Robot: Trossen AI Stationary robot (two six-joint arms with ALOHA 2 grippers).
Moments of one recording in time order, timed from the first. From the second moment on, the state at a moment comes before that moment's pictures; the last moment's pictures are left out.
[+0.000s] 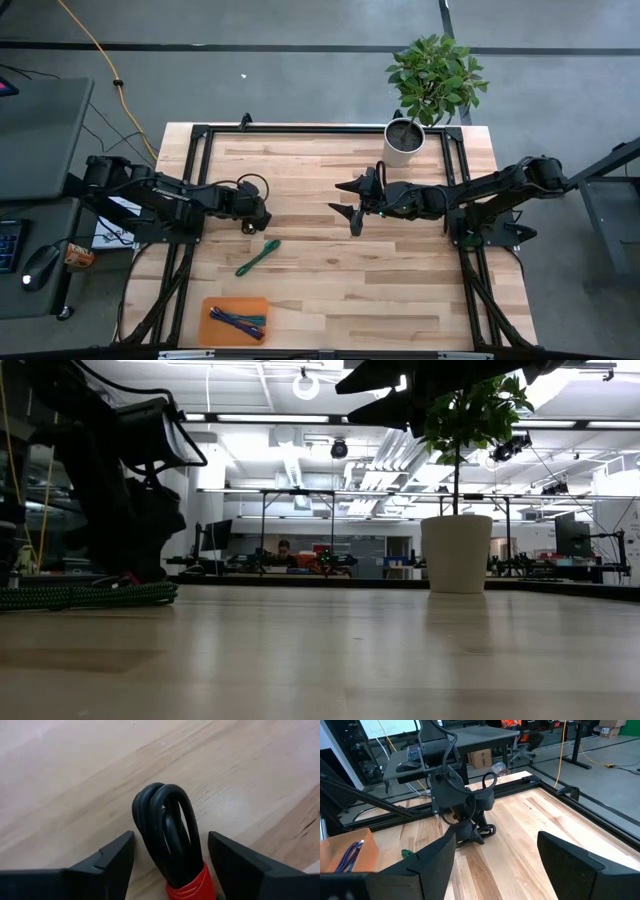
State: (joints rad) left arm 0.13 1.31 0.44 -0.43 -0.35 -0.95; right arm 0.12 1.37 0.80 0.36 0.36 0.21
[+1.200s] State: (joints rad) left arm 0.01 1.07 0.48 -0.15 -0.44 -0.55; right arm 0.12 1.37 0.80 0.34 0.36 0.23
